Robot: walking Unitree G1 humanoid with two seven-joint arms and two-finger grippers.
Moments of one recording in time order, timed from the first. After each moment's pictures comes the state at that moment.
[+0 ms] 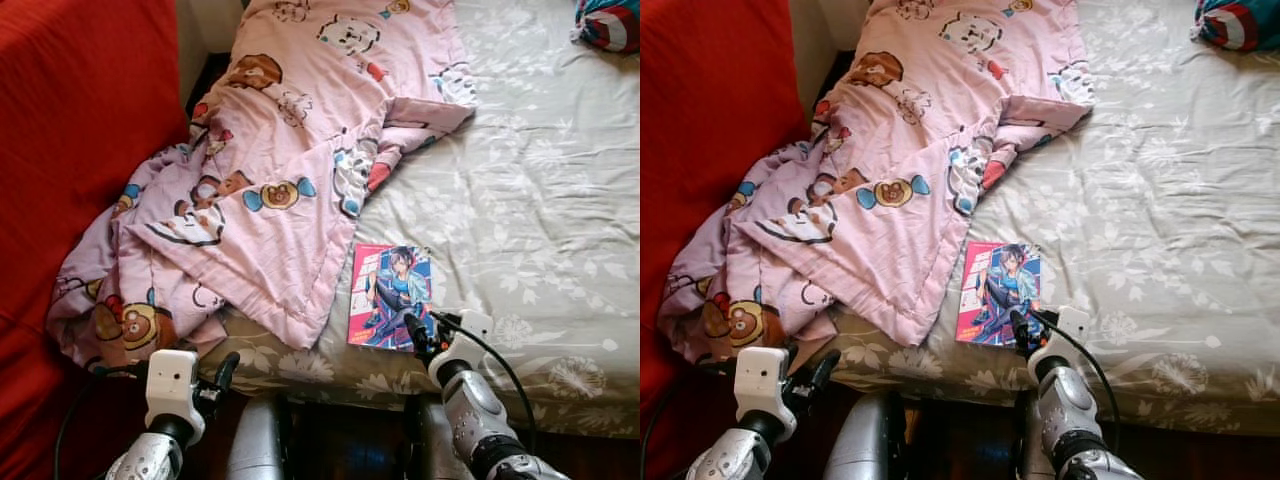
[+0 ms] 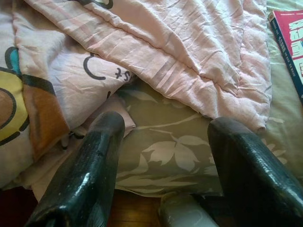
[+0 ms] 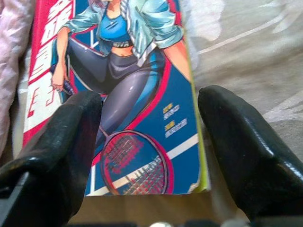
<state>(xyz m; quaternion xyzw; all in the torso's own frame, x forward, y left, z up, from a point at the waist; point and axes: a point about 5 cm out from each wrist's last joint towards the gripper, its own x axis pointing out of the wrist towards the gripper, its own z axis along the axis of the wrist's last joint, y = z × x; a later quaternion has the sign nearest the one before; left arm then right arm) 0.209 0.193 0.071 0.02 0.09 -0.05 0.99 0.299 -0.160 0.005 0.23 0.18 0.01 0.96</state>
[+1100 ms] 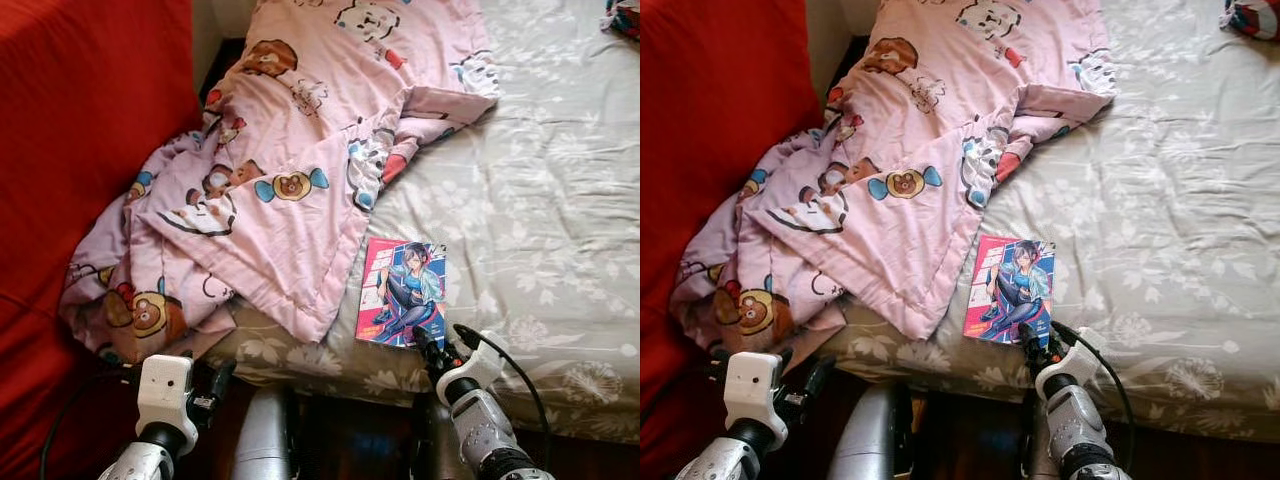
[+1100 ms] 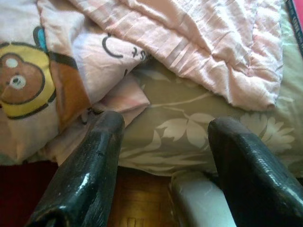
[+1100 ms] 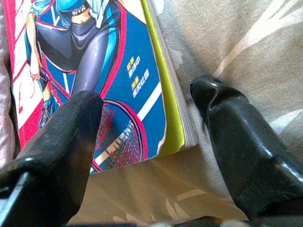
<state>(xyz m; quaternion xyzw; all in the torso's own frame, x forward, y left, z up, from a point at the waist) 0.191 0.197 0.077 0.03 0.10 -0.06 0.99 0.279 -0.171 -0.015 0.37 0.19 -0.04 0.91</state>
